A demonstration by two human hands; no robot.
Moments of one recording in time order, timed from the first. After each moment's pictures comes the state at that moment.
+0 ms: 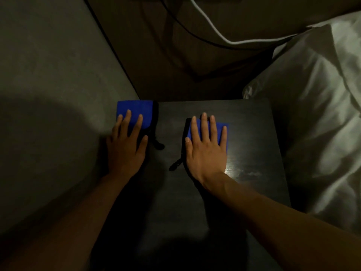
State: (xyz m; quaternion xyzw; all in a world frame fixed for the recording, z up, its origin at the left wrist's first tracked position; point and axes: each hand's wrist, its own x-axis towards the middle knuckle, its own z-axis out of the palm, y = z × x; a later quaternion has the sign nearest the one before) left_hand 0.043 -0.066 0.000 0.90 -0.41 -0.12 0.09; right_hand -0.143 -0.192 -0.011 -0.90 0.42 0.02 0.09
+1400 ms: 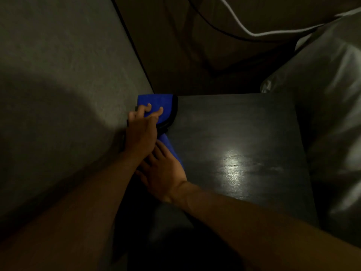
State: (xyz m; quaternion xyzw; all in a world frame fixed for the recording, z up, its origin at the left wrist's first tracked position) left_hand 0.059 -0.083 0.024 0.90 -0.37 -0.17 0.16; right_hand -0.064 -0.076 -0.005 -0.99 0.07 0.07 0.08
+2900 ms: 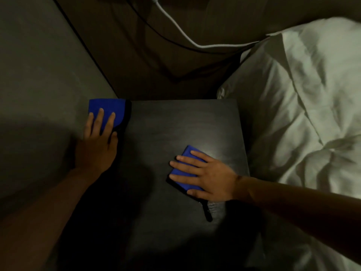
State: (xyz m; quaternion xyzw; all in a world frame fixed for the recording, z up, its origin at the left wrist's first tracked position) left_hand 0.038 -0.068 0.003 0.90 -0.41 -0.12 0.07; right_hand -0.271 -0.246 0.003 -0.98 -0.08 0.13 0.08
